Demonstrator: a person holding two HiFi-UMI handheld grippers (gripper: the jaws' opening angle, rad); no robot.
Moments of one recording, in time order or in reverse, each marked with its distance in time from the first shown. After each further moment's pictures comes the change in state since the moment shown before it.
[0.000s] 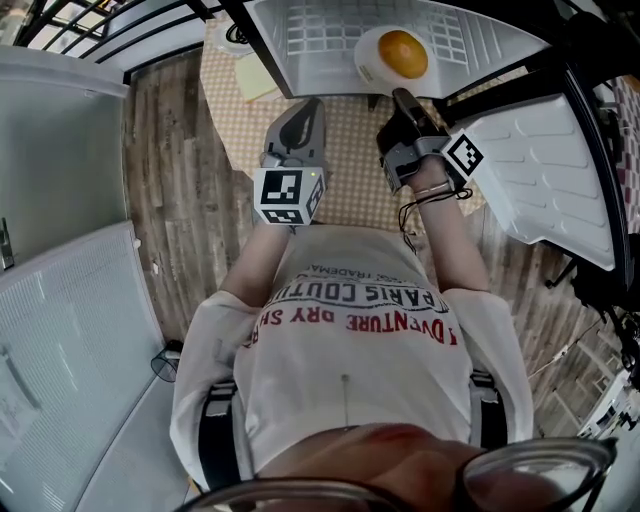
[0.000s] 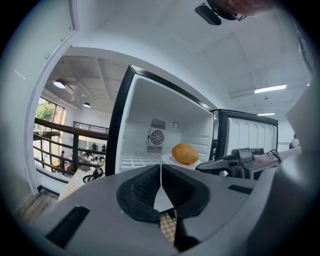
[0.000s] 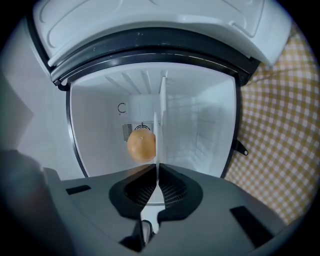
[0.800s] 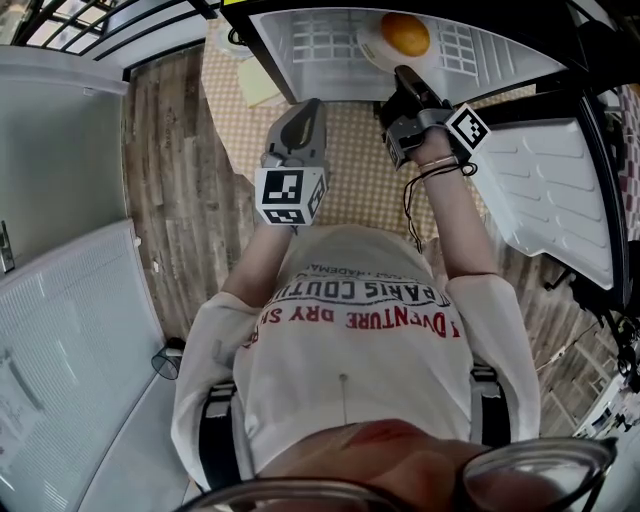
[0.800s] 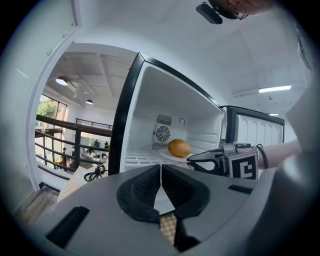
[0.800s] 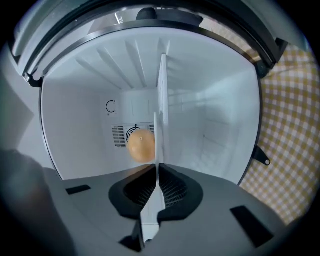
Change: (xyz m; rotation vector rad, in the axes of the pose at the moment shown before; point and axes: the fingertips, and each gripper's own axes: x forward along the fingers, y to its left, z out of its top) left arm 0.021 0.024 -0.008 -0.023 0.030 0.023; right arm 0.068 -0.002 0.024 0.017 -0.002 -0.025
